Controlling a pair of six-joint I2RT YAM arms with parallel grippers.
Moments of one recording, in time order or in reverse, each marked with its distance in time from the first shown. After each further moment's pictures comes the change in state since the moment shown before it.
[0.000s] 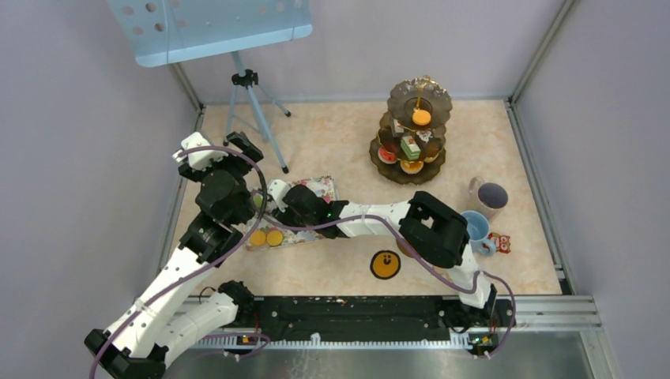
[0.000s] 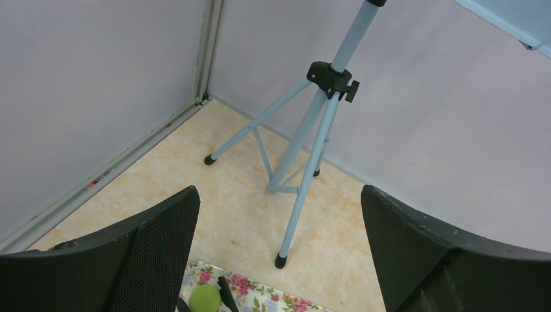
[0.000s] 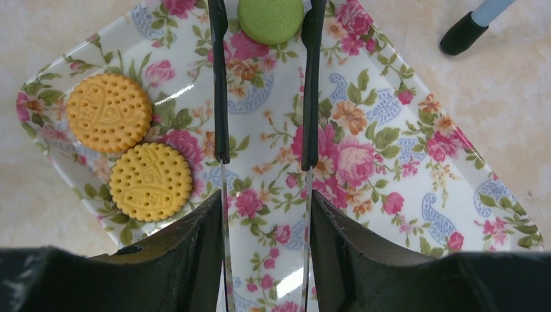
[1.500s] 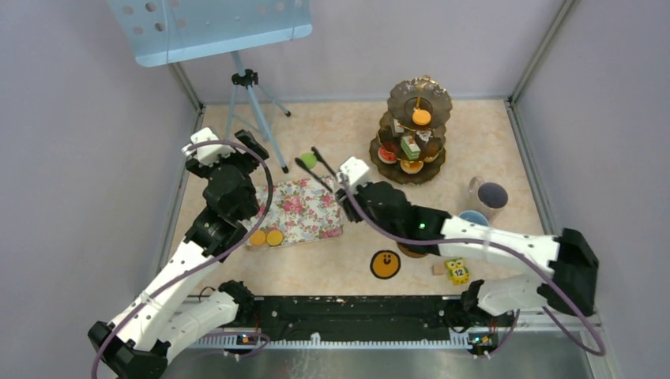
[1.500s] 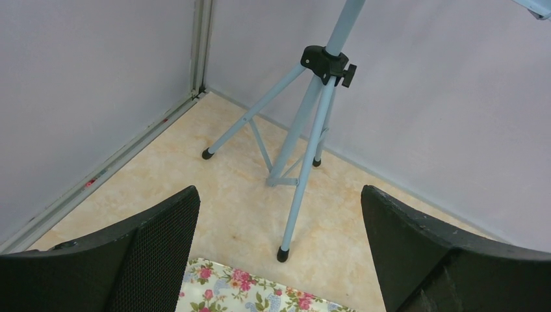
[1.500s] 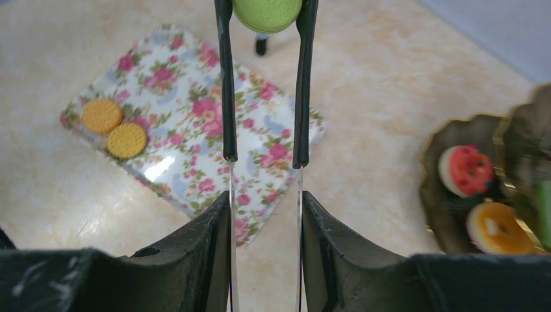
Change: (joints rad) left arm 0.006 0.043 0.000 0.000 0.031 0.001; right arm -0.005 -0.741 -0.470 -0.053 0.222 0.085
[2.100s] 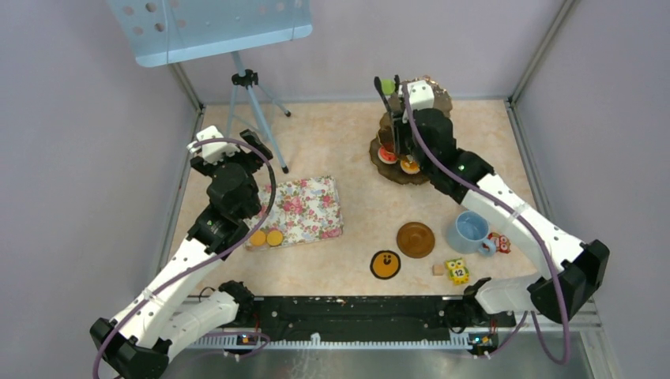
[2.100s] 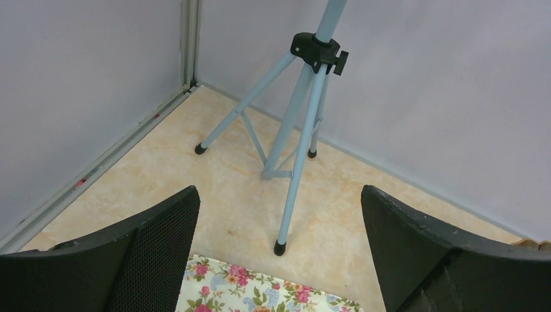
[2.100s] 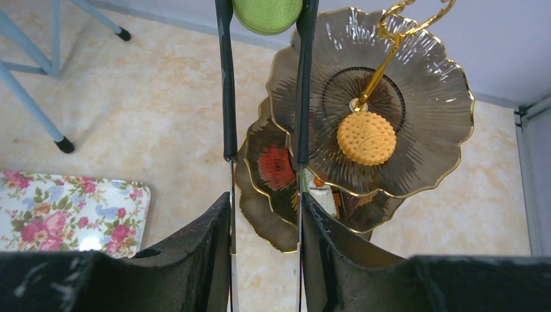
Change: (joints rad) left arm 0.007 0.026 0.000 -0.009 0.040 -0.011; right arm -0.437 -0.070 0.337 -0.330 0.106 0.029
